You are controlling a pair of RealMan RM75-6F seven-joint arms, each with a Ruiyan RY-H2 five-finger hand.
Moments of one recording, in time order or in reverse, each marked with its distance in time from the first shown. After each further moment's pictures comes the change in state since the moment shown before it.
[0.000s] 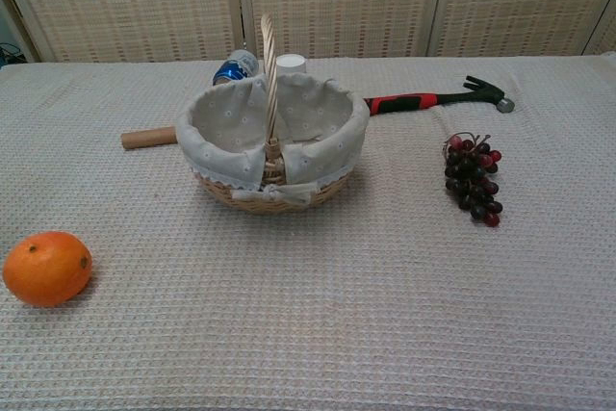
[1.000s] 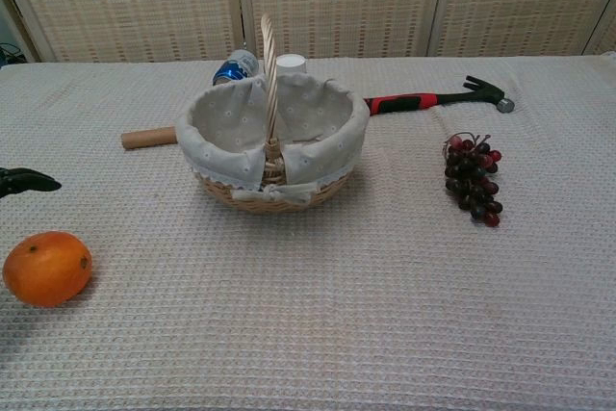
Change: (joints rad) left arm -0.068 -0.089 0.007 -0.121 -0.006 -0.126 0.074; right arm 0.022 0.013 -0.012 -0.020 0.006 -0.057 -0.018
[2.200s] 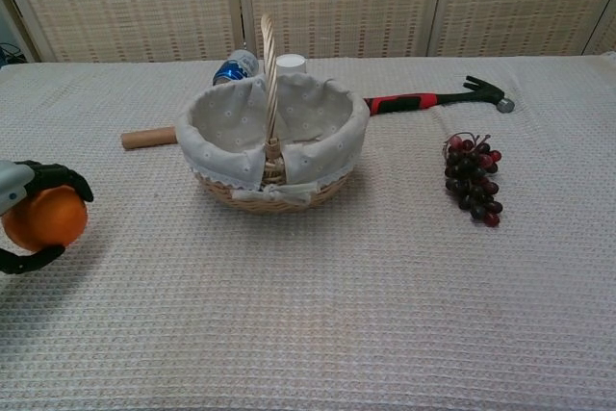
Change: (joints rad) left arm -0.048 -0.302 -0.122 0.325 -0.046 0.124 0.080; right arm 0.005 0.010 -0.011 -0.009 -0.002 -0.015 0.005
